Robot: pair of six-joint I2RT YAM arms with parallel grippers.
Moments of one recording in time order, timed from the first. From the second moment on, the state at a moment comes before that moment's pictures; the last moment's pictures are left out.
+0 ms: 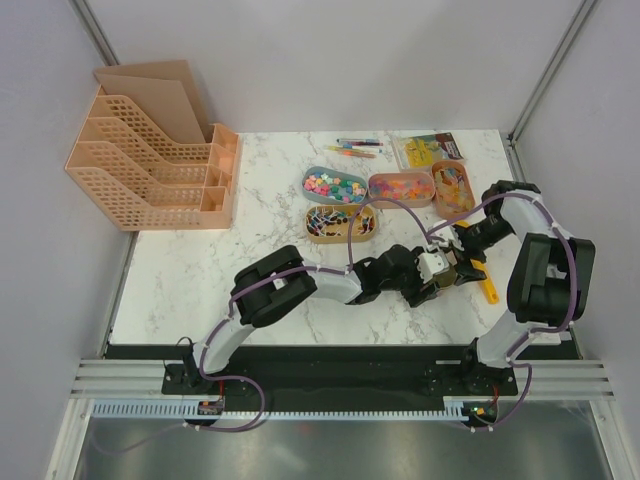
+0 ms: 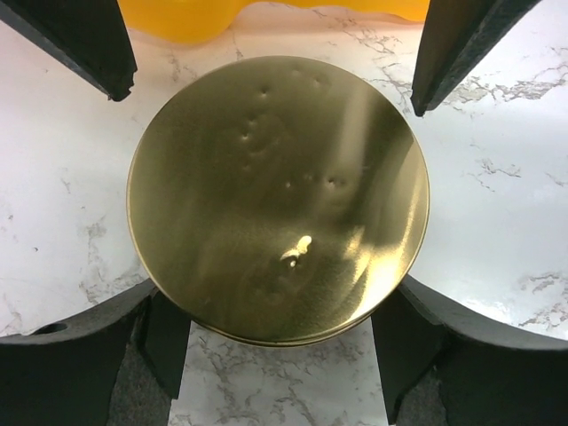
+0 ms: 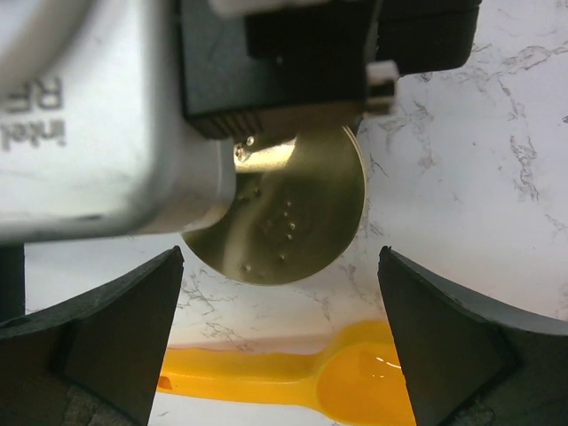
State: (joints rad) left arm -1.12 2.29 1.35 0.44 0.17 0.11; right arm -0.17 1.70 1.21 -1.34 -0.57 -1.95
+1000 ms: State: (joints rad) left arm -1.13 2.35 1.41 0.50 0.15 0.10; right arm -0.25 1.51 1.00 -1.19 -0.58 -1.90
